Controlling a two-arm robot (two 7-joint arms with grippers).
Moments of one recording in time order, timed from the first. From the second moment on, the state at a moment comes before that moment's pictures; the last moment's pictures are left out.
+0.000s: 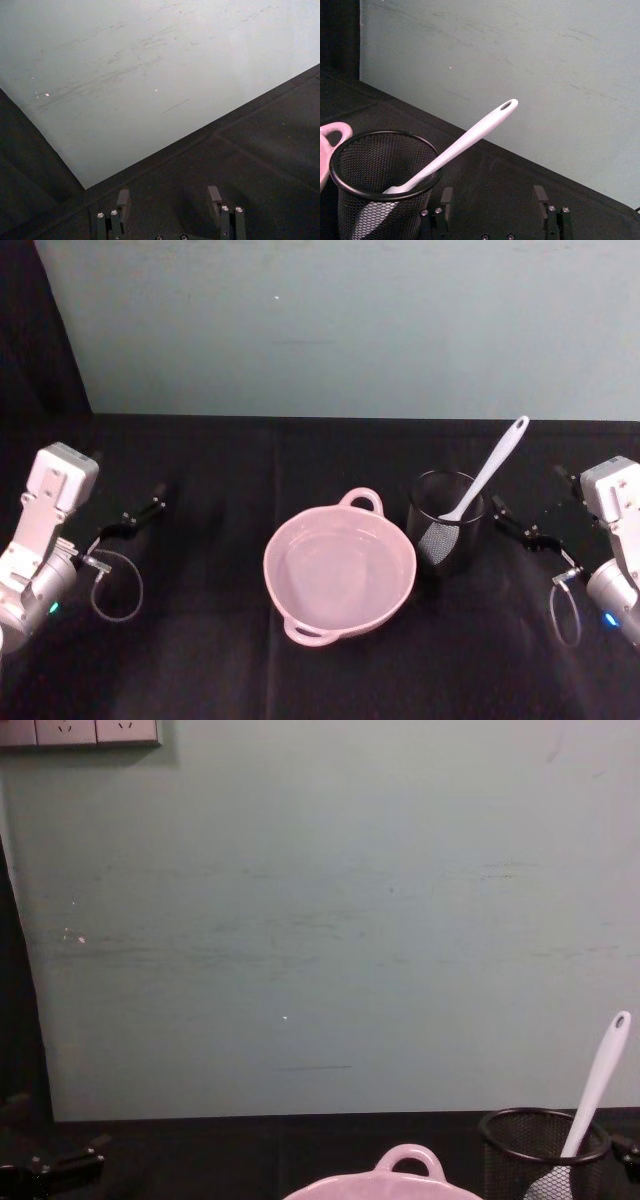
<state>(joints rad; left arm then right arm) -0.20 0.60 0.45 -1.41 -0.25 -0.12 0.03 0.20 0.60 -0.45 -1.41 0.25 -0.12 -0.03</state>
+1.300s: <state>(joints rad) -0.20 0.60 0.45 -1.41 -0.25 -0.12 0.03 0.05 0.62 -0.26 -1.54 0.49 -0.12 0.13</state>
